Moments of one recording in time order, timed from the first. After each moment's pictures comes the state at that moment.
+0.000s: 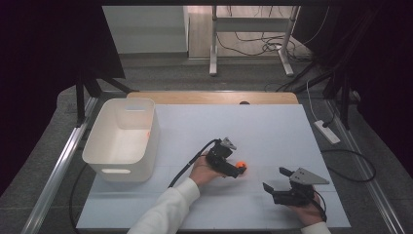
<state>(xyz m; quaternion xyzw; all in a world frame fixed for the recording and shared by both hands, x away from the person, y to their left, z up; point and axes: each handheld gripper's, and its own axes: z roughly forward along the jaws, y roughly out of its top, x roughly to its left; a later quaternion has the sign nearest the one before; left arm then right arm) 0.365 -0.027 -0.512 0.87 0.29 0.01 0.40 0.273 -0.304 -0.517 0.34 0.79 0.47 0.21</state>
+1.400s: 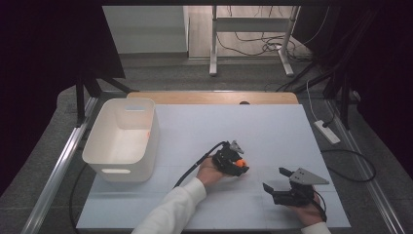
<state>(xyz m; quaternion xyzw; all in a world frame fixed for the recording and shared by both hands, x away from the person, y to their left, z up) 0.365 -0.046 -0.517 0.89 0.26 0.02 0.38 0.273 -0.304 -0.517 0.34 0.79 0.46 0.20</state>
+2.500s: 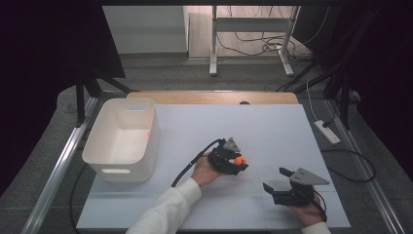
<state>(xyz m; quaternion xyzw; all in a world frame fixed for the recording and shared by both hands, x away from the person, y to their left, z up) 0.353 -0.029 -0.490 0.88 0.24 0.04 0.41 0.273 -0.304 -0.517 0.34 0.79 0.46 0.21</state>
